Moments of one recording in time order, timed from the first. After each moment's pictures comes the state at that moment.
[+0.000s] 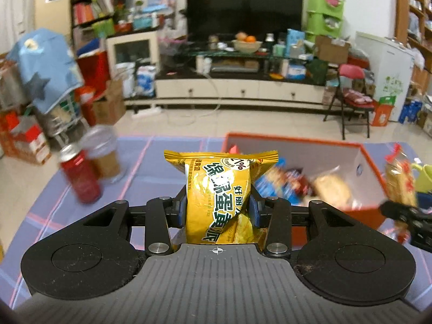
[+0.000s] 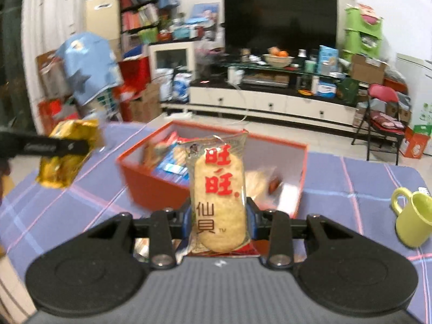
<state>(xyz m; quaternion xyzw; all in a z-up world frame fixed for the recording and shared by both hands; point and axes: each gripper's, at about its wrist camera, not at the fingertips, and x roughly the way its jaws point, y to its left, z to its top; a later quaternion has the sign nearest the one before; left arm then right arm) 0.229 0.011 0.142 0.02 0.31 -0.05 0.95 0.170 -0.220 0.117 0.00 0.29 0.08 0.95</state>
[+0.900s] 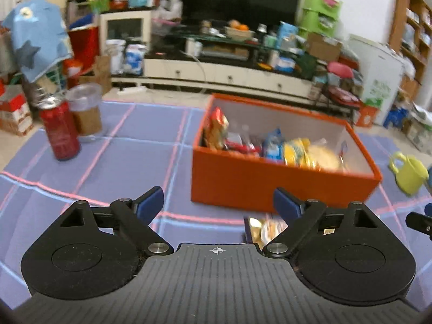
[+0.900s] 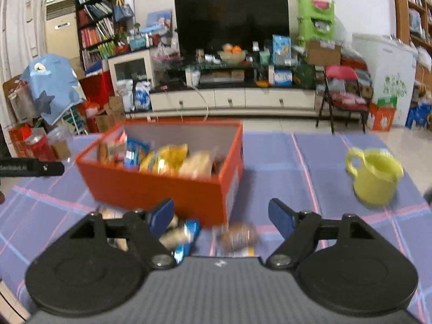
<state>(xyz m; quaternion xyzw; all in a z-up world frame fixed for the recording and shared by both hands) 0.188 0.032 0.090 -0.02 0.33 -0.10 0.94 0.112 -0.281 0.092 0.04 0.30 0.01 0.95</state>
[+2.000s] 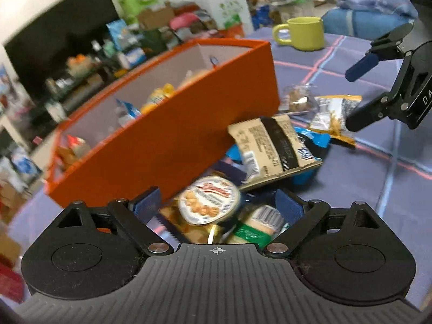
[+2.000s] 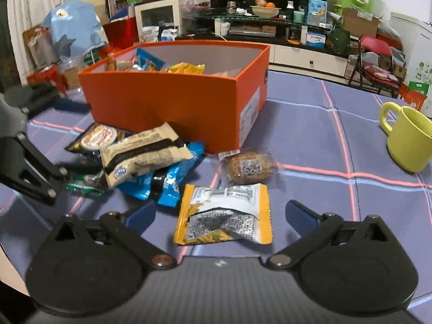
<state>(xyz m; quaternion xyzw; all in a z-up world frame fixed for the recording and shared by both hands) 0.193 -0.040 0.017 0.27 0.28 -0.37 0.84 0.124 -0.286 0.023 0.00 0.38 0.08 0.92</state>
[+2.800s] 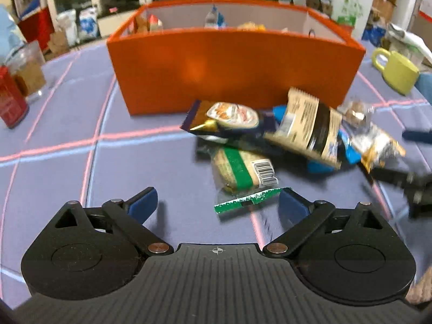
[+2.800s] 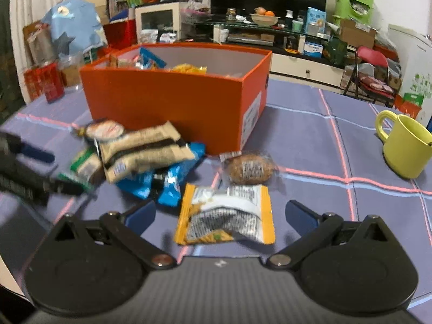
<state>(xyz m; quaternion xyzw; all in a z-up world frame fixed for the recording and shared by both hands) 0.171 -0.035 0.012 0.07 0.43 -0.15 0.89 0.119 -0.275 0.013 -0.03 0.37 0.07 0.93</state>
